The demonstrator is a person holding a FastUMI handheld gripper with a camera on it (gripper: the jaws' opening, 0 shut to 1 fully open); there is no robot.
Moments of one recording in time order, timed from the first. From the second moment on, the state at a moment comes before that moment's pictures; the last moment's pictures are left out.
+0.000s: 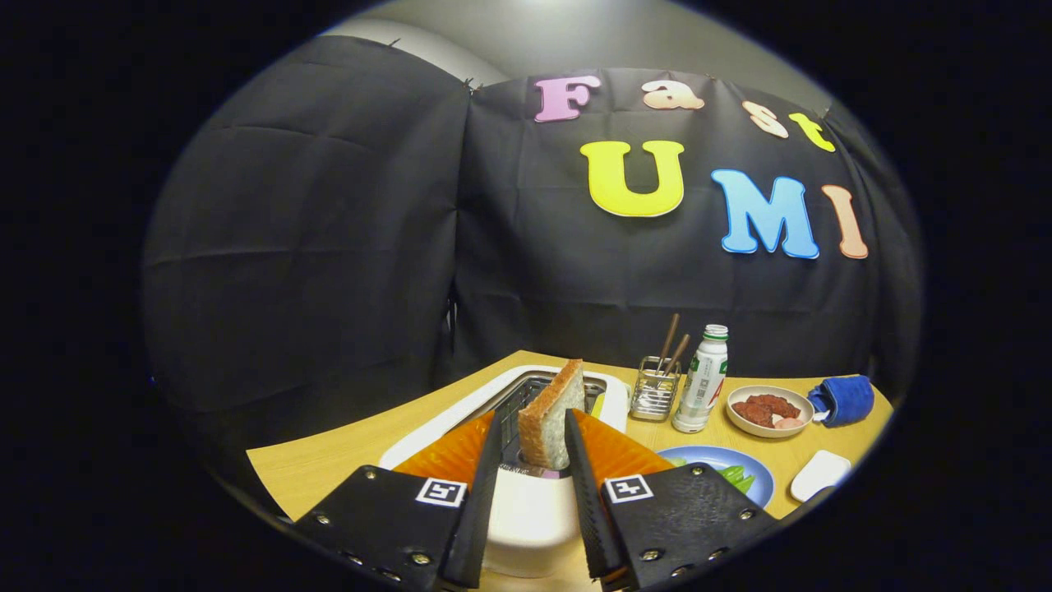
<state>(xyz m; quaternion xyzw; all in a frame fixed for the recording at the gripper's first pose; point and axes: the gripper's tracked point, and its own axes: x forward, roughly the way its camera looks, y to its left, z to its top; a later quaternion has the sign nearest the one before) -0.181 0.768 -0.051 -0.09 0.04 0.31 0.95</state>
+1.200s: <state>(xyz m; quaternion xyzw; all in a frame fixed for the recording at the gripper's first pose) -0.176 0.760 0.021 -0.05 0.03 0.30 0.95</state>
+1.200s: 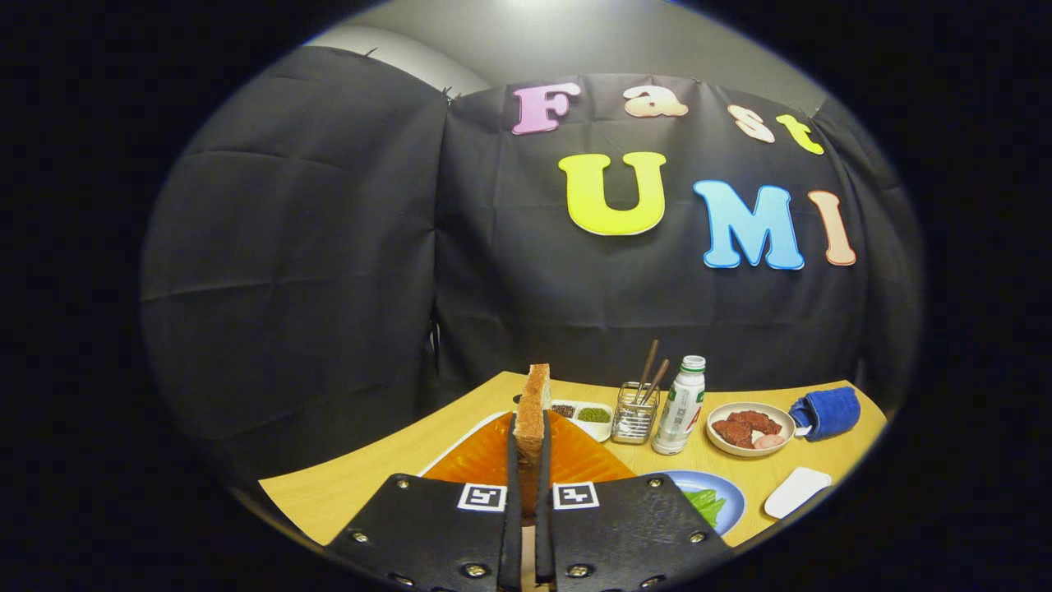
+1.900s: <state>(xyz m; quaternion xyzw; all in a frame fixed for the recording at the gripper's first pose) -0.163 0.645 0.022 -0.05 0.01 0.27 0.96</state>
